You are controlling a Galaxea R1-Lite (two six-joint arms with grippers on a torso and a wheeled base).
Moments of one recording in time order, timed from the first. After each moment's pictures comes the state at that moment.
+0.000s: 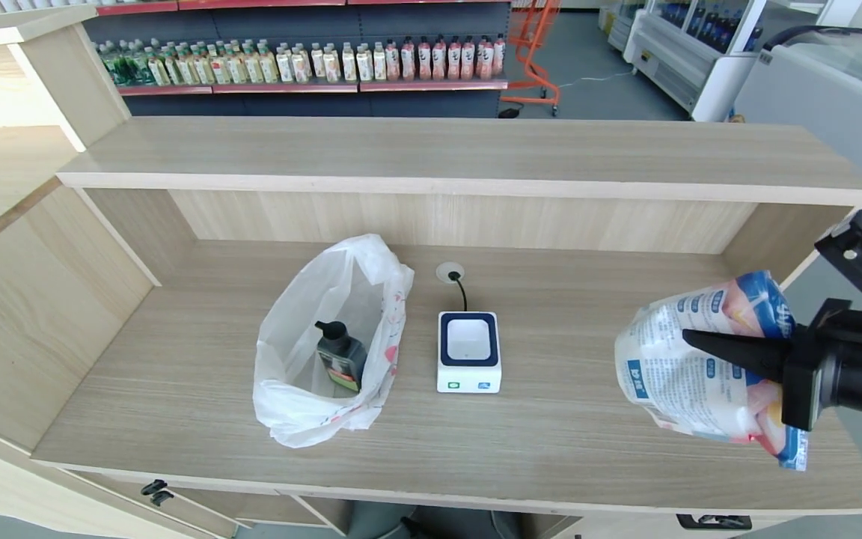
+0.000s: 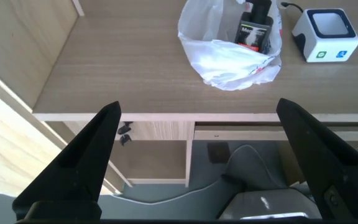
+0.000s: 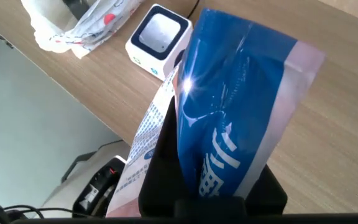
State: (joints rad) left arm 0.00 0.00 0.00 0.00 -0.07 0.03; right arm 0.27 1.23 -0.65 -0.26 0.31 -0.22
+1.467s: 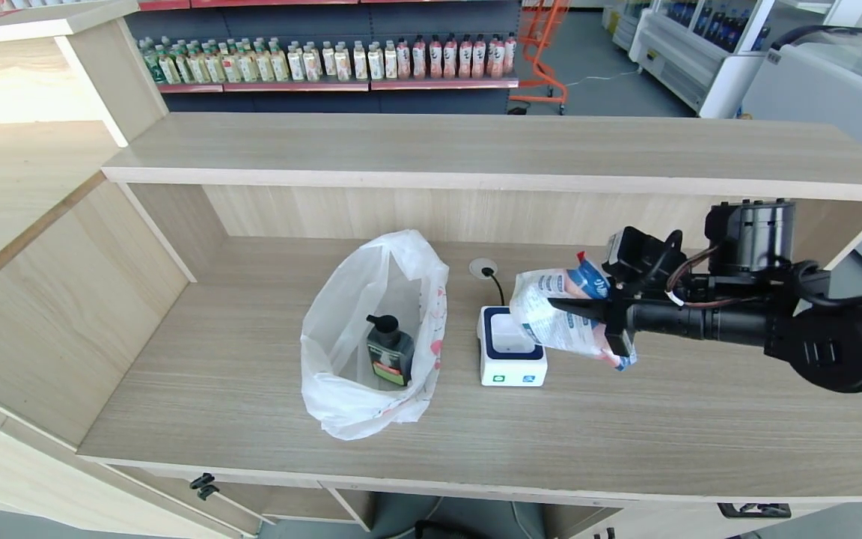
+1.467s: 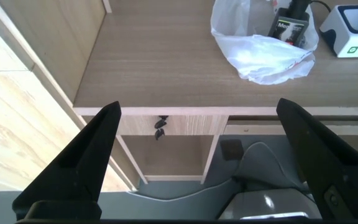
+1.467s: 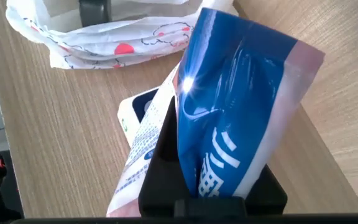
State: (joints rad) left arm 0.00 0.00 0.00 0.00 -0.07 0.03; right arm 0.29 1.82 -0.94 -0.56 0.60 -0.81
